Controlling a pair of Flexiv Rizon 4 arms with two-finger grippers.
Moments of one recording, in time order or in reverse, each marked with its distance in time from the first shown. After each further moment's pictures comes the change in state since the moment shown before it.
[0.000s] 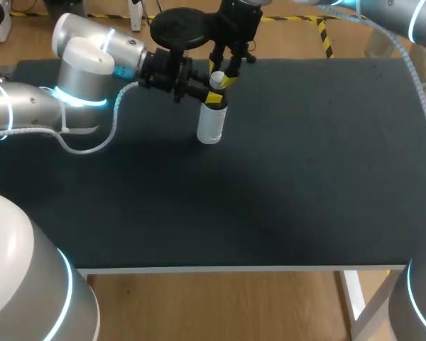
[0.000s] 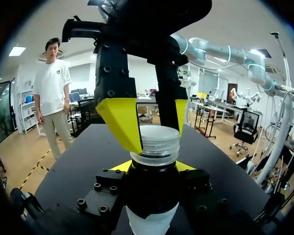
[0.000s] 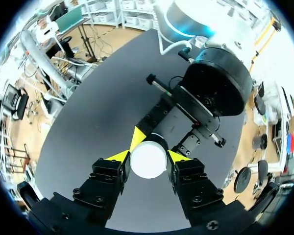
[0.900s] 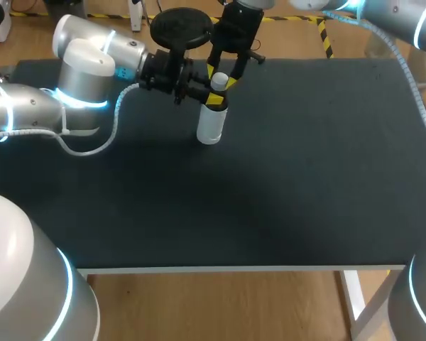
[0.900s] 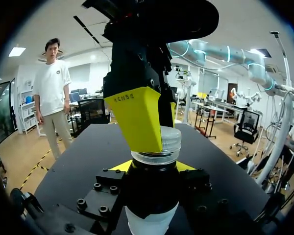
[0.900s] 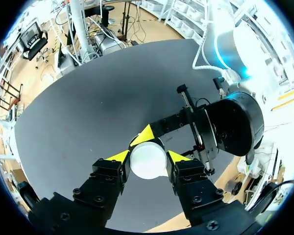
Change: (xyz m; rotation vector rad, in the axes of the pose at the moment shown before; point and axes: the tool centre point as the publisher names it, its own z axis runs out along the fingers) left arm 0.002 0.000 0.002 0.000 -0.003 0.001; right arm 0.001 0.003 0.000 0.016 -0.034 -0.461
